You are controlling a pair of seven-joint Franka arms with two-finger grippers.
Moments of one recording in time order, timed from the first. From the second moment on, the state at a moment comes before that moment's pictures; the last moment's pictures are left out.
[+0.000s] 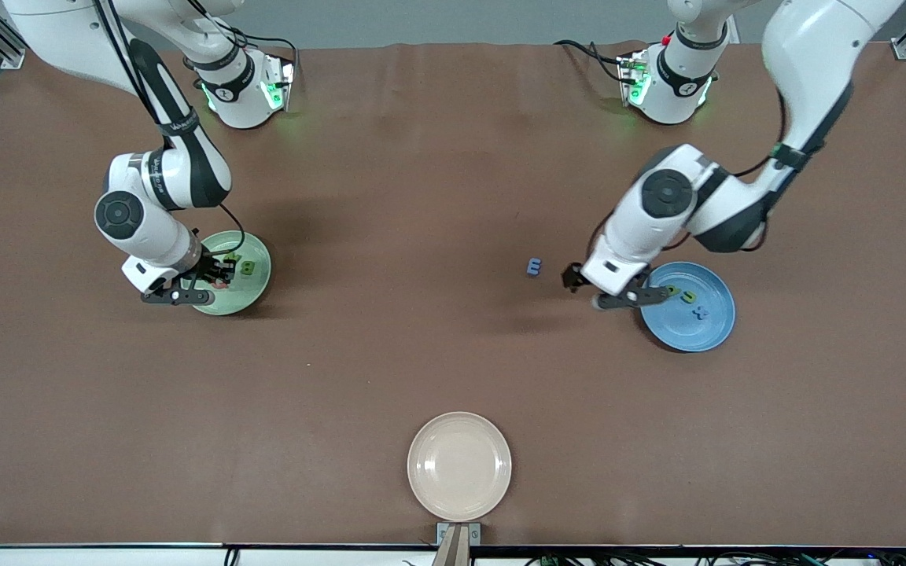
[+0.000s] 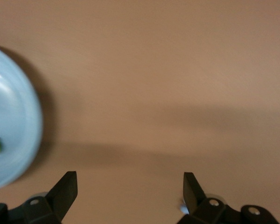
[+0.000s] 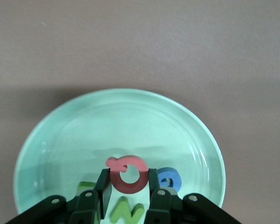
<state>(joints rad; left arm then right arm) 0.36 0.48 -0.91 -2.09 0.51 2.37 -0.90 0.09 0.25 -0.05 -2.39 -0.09 2.57 0.12</state>
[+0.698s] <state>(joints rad) 0.20 0.67 -0.86 -2.05 0.67 2.36 -0.85 0.09 0.28 -0.03 -2.41 -0.09 2.60 0.11</state>
